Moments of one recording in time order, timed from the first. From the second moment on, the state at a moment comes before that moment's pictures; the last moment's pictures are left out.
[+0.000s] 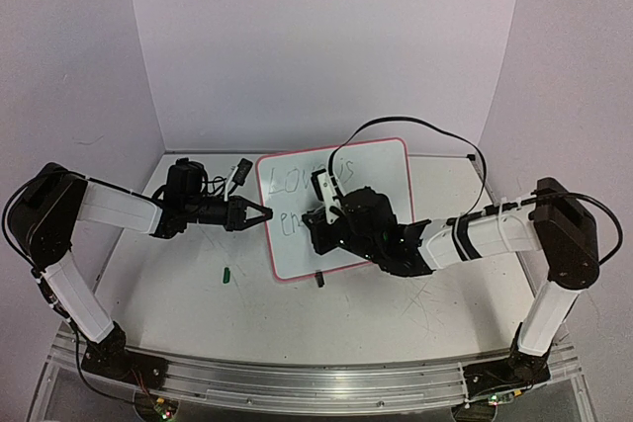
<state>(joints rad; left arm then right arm) -0.47 1.66 0.79 0.47 0.84 -0.29 1.01 1.80 1.04 0.41 0.26 0.23</state>
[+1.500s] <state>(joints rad) -0.47 1.66 0.79 0.47 0.84 -0.29 0.97 1.75 1.04 0.38 0.26 0.26</state>
